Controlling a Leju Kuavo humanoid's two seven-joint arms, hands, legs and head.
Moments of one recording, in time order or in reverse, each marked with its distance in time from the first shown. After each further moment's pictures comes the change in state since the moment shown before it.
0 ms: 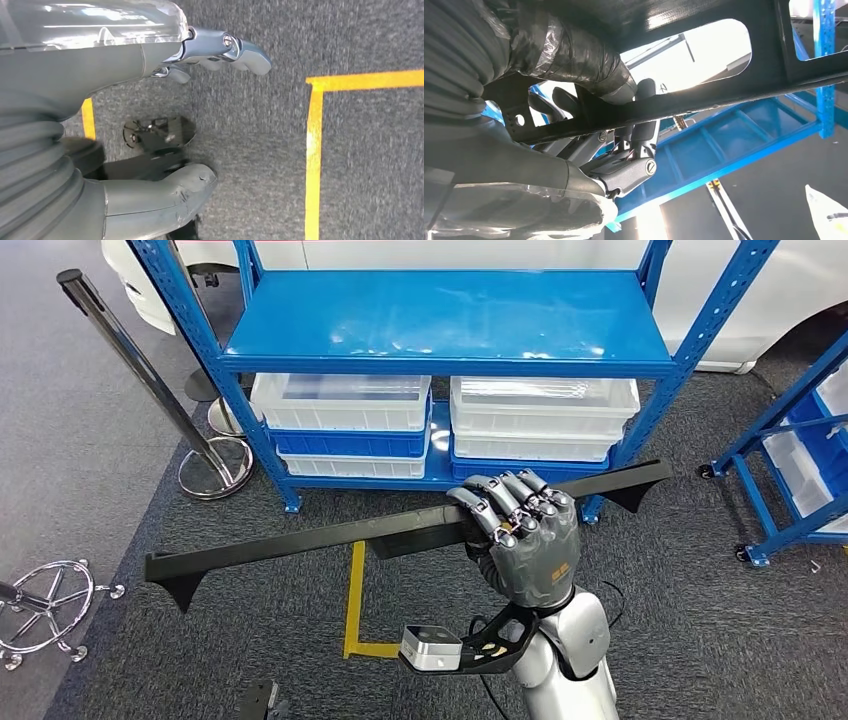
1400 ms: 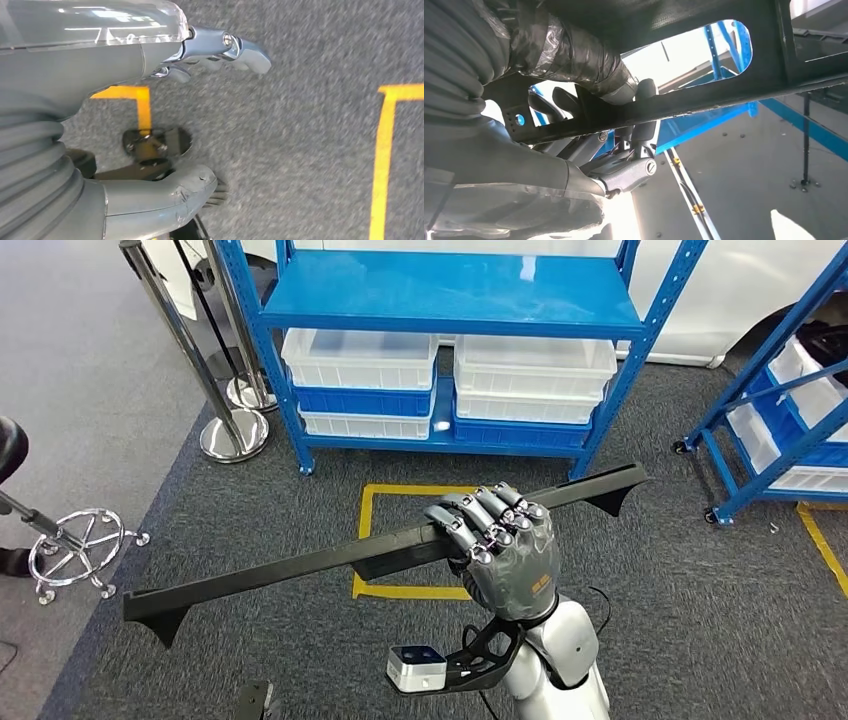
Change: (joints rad) left arm -0.008 0.002 -0.002 0.001 0.000 -0.001 -0.001; right arm 0.008 -0.006 0.046 0.020 0.018 0.000 -0.010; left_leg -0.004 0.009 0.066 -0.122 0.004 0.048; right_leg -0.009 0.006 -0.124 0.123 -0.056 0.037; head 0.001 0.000
